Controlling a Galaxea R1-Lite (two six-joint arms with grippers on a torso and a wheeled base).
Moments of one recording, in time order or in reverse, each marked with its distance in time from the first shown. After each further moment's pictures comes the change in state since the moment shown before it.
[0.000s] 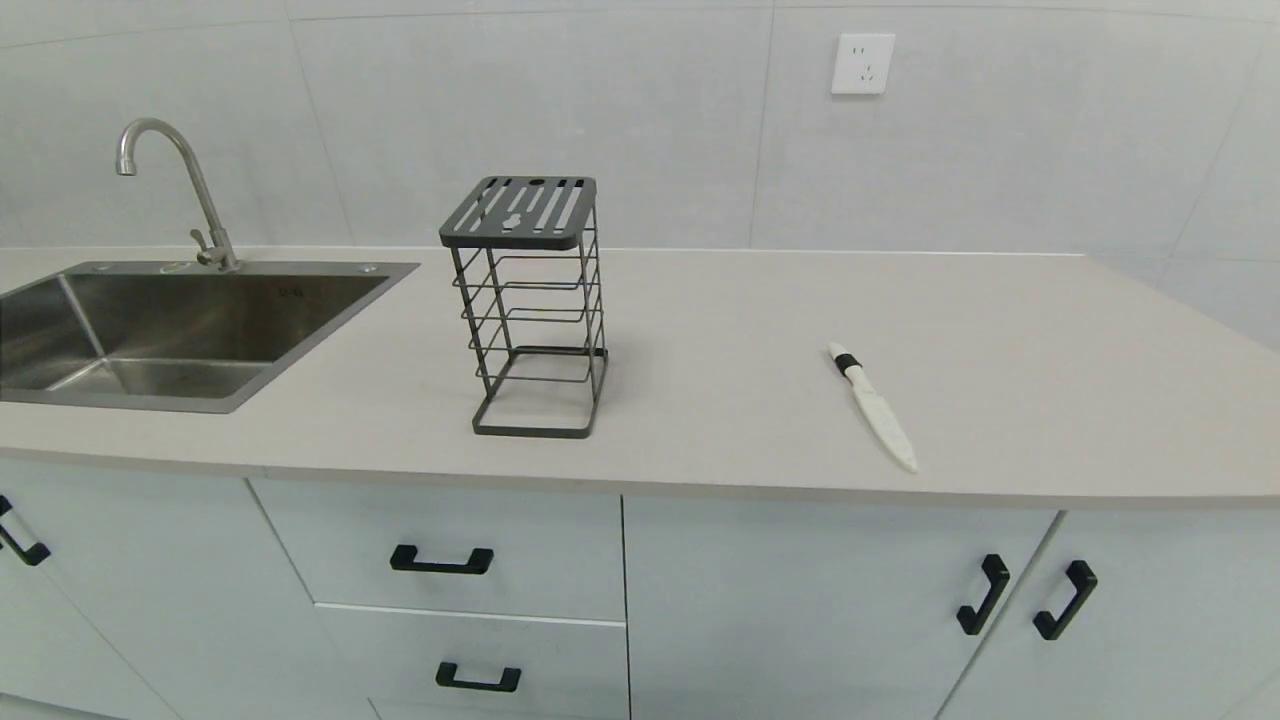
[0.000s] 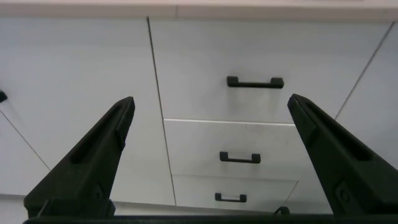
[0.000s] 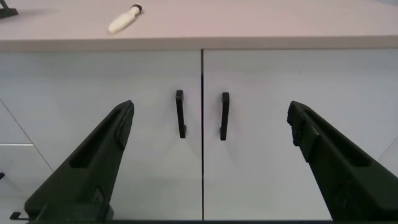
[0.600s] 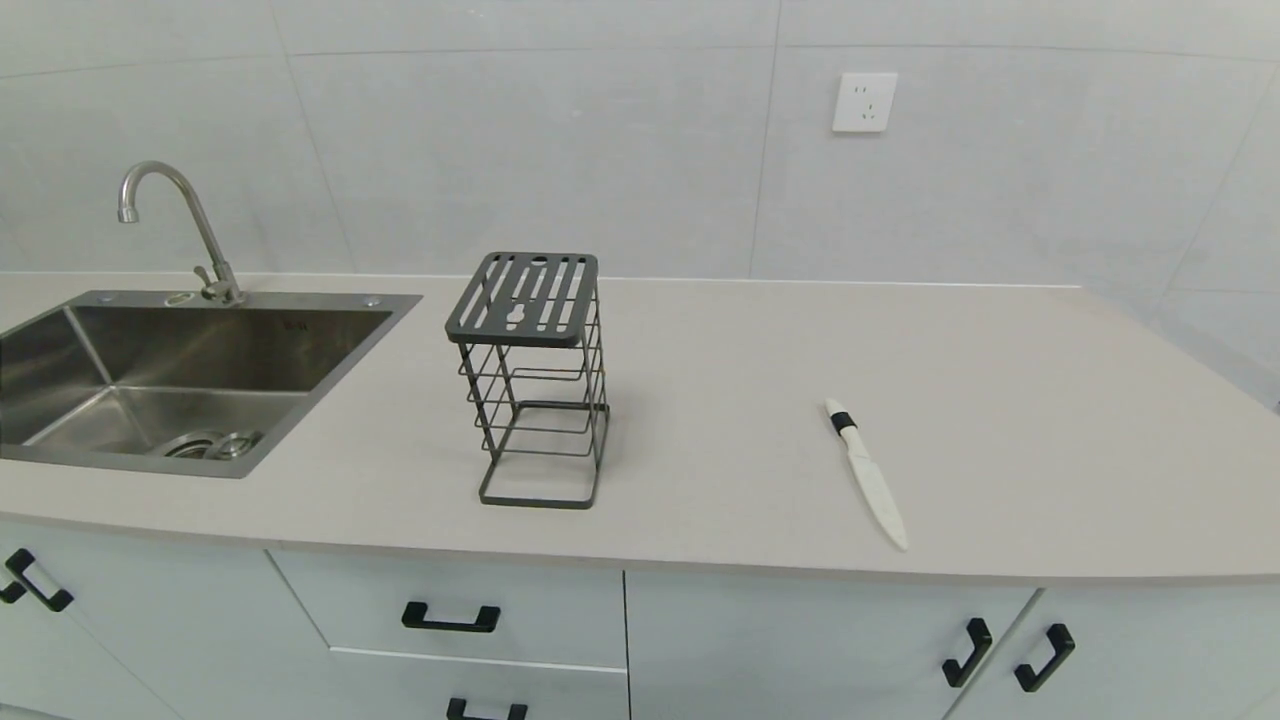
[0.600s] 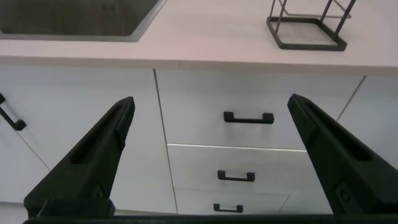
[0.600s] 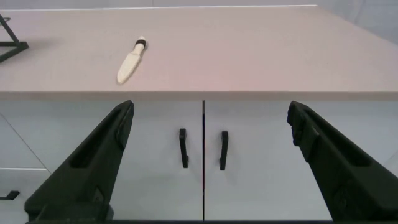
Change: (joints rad) left arm 0.000 0.000 0.000 0.000 0.000 0.000; right arm 0.000 0.000 -0.001 0.000 0.000 0.003
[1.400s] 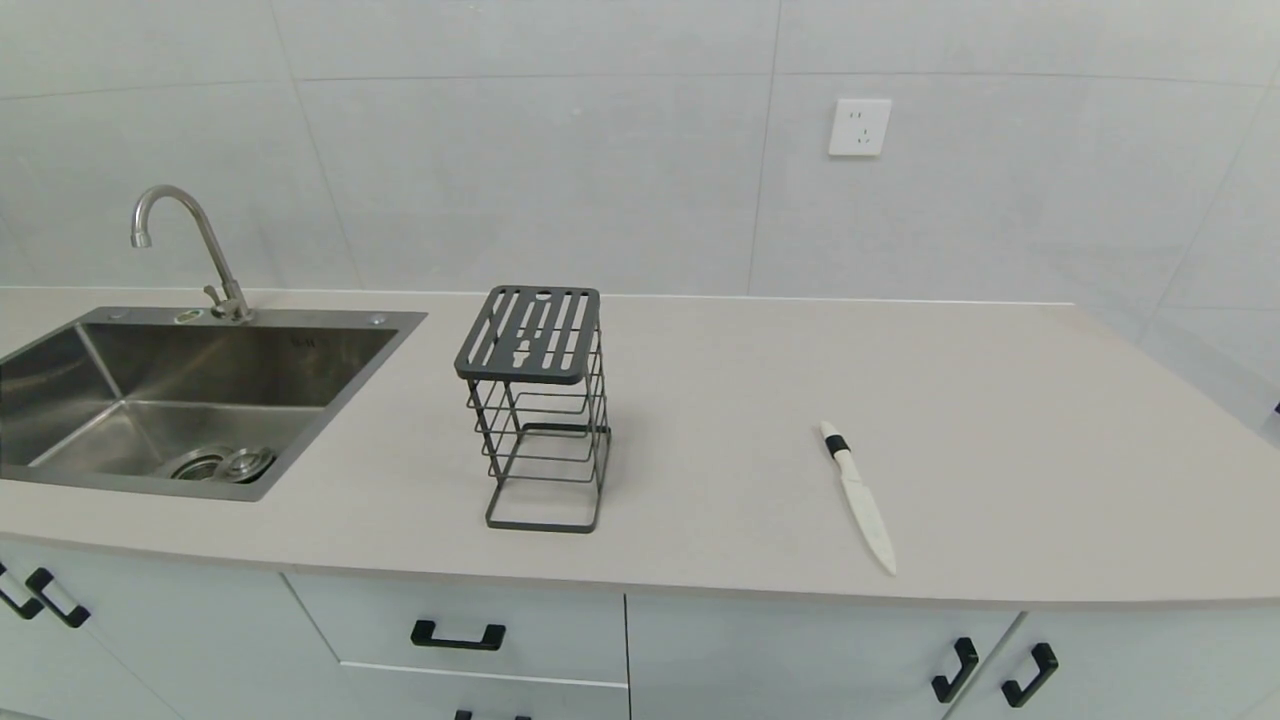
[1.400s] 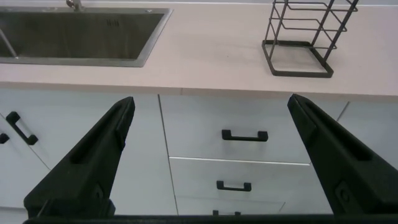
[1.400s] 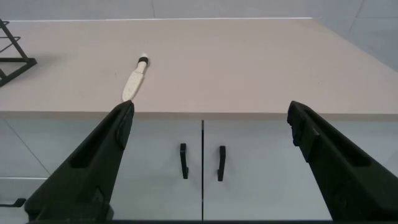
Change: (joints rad) left arm 0.000 0.000 0.000 0.000 0.000 0.000; right arm 0.000 0.000 0.001 0.001 -0.001 -0.005
